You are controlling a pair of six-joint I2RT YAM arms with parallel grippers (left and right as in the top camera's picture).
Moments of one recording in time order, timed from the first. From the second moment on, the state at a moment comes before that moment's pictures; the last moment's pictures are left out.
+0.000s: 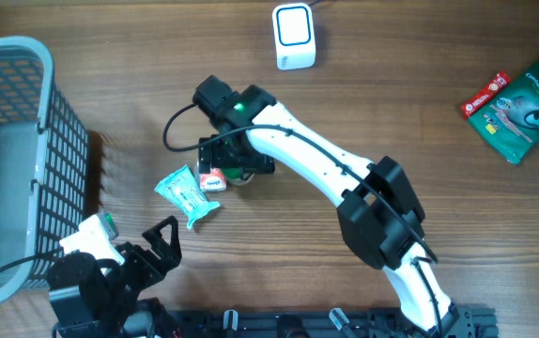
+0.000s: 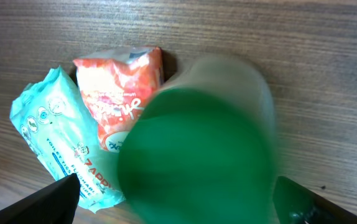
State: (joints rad) left arm 0.19 0.26 0.69 -1.13 0.28 -0.51; right arm 0.82 2.25 1.95 -1.13 -0.17 0.74
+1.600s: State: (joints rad) left arm 0.19 0.26 0.69 -1.13 0.28 -0.51; right arm 0.52 2.37 1.95 -1.39 -0.60 0.57
